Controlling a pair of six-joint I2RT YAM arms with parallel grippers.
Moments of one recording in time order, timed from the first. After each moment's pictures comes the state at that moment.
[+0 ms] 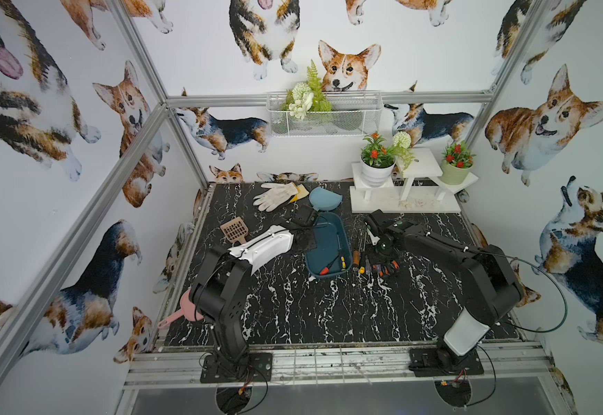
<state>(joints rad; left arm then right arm) -0.54 1.78 1.25 -0.61 -0.14 -0.71 0.57 1.70 1.17 -0.81 0.08 0.34</state>
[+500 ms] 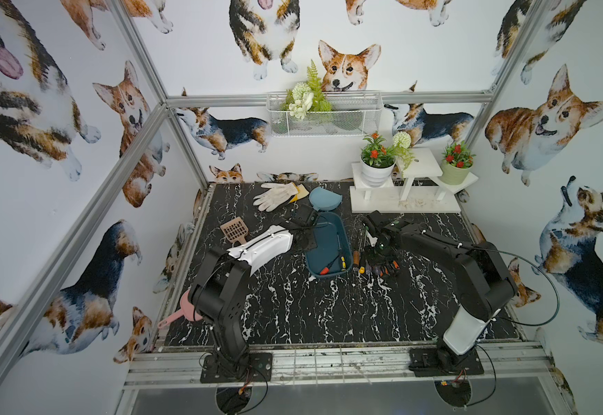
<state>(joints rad) -0.54 1.77 1.25 -0.61 -0.13 -0.71 0.57 1.74 1.19 -0.83 0.07 0.34</state>
